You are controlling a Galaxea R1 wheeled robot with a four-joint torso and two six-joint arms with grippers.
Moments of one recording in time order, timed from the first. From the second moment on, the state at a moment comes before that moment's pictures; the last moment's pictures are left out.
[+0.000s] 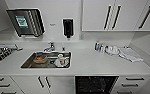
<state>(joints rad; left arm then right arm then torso) 0.98 2.17 -1.53 -0.35 -0.04 0.18 -1.44 2.90 -2.56 -0.65 0.12 0.76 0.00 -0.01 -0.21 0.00</state>
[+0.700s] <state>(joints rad) 0.76 2.19 -1.52 -0.40 0.11 0.18 -1.43 2.91 -2.56 -0.65 0.14 0.76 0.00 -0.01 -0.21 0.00</state>
